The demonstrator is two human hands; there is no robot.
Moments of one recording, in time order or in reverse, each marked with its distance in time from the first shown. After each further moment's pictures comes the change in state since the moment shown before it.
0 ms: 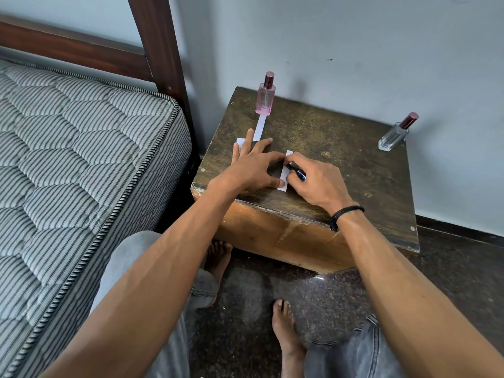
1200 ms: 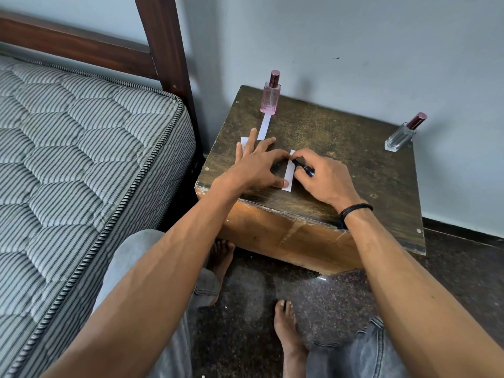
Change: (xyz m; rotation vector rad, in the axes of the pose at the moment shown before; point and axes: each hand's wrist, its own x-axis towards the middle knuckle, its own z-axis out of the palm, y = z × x) left_hand 0.002 -0.002 0.000 -0.048 0.001 -0.009; right_hand 0.007 0.011 0.002 0.045 0.009 0.025
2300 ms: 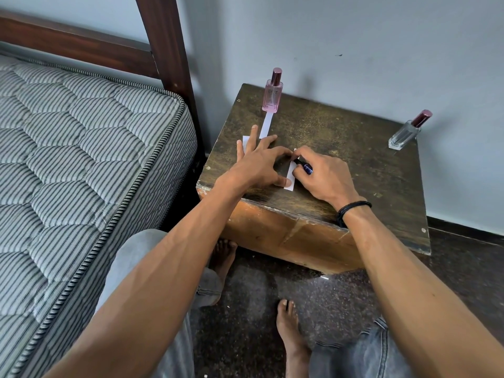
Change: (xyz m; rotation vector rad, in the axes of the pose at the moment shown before) left_hand 0.001 0.003 -0.002 -0.002 0.002 -0.038; right_hand 0.004 -0.006 0.003 -0.081 0.016 -0.031
